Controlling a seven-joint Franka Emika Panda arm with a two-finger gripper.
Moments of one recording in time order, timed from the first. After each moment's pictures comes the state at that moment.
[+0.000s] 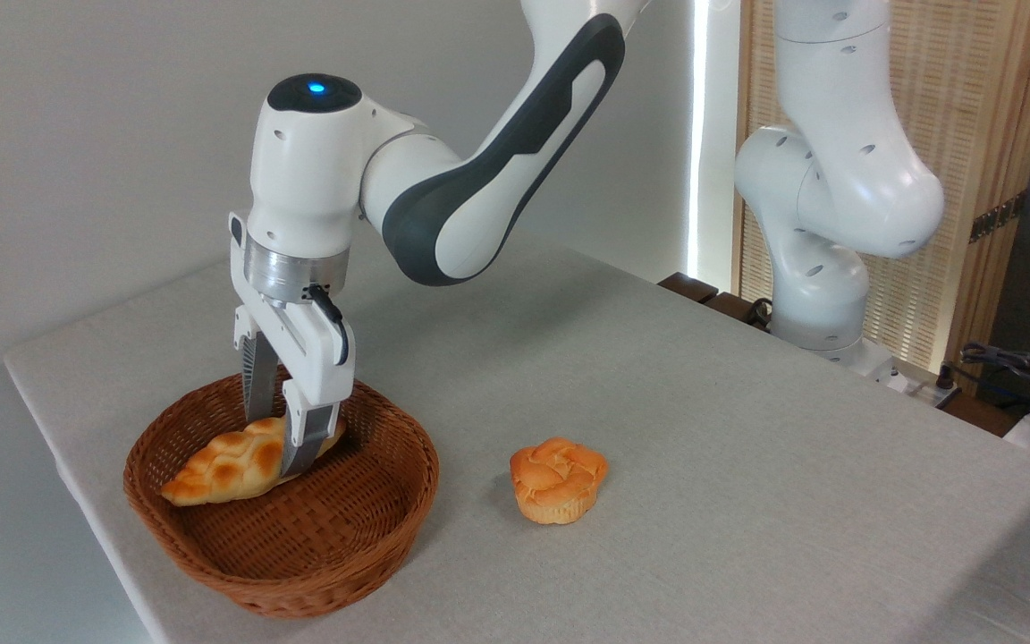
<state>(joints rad) -0.13 0.15 -0.16 -2.02 -0.24 2.51 0.74</state>
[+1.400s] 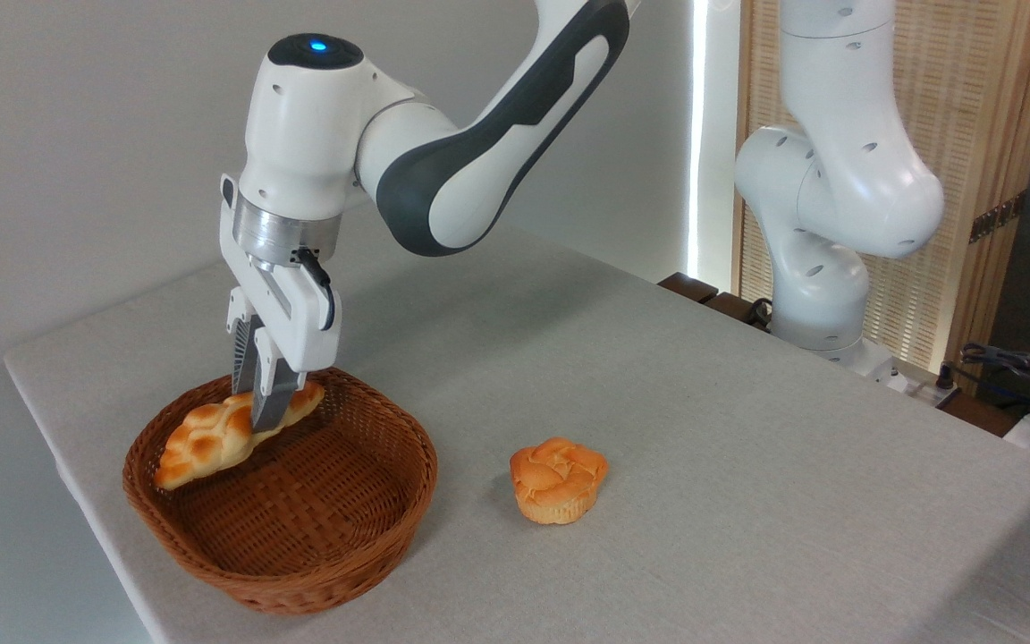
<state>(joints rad) -0.13 0.11 -0.17 -2.01 -0.24 2.51 0.74</state>
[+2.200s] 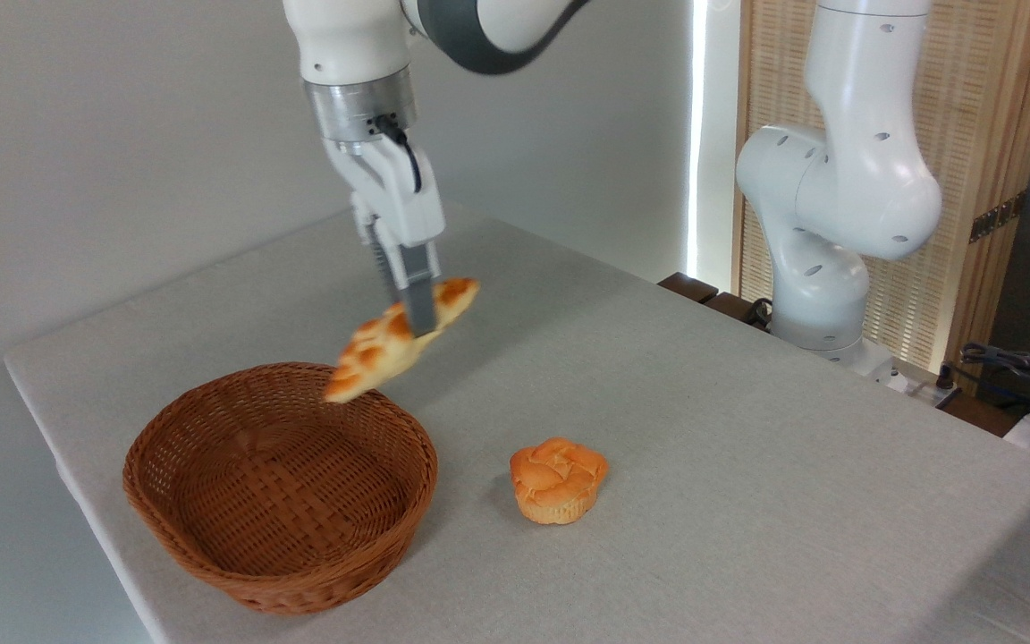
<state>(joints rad) -0.20 -0.17 -0.07 -2.00 -0.04 1.79 0.76</state>
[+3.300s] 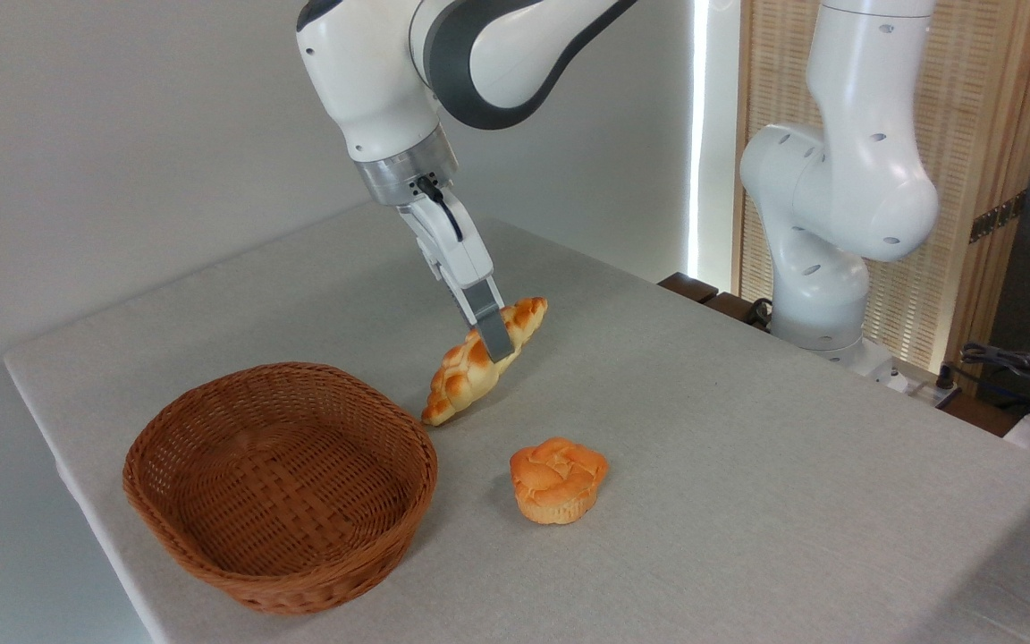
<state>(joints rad) -0.26 -0.17 -0.07 -2.15 -0.01 1.75 0.74</state>
